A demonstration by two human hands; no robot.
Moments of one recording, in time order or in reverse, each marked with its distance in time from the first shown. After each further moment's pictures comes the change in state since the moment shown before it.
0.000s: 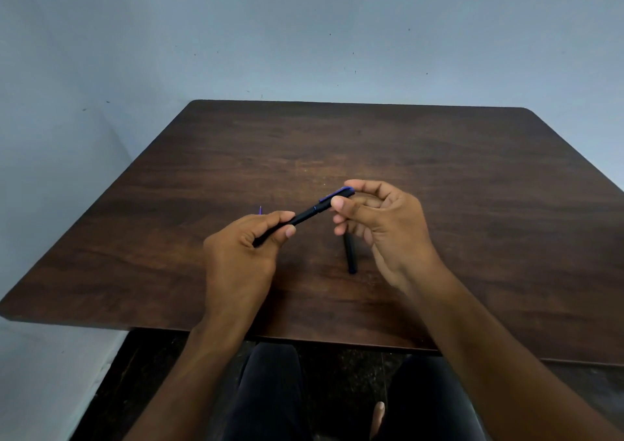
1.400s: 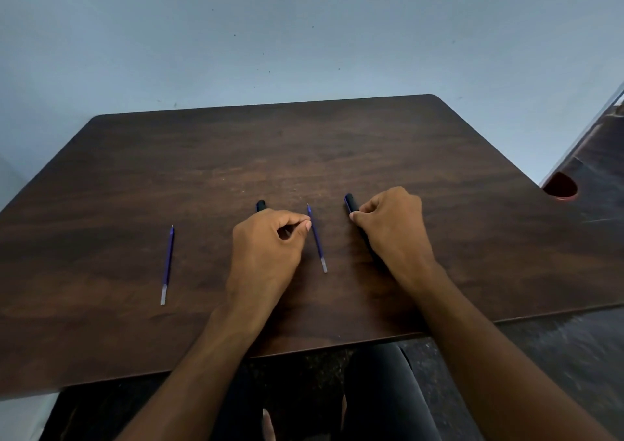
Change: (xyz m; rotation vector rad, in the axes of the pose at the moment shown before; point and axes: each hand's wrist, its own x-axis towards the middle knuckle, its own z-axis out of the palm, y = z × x) left_hand 0.004 0.063 0.103 0.075 -0.295 0.011; right_hand 0.002 -0.036 -0.108 -1.161 0.453 0.113
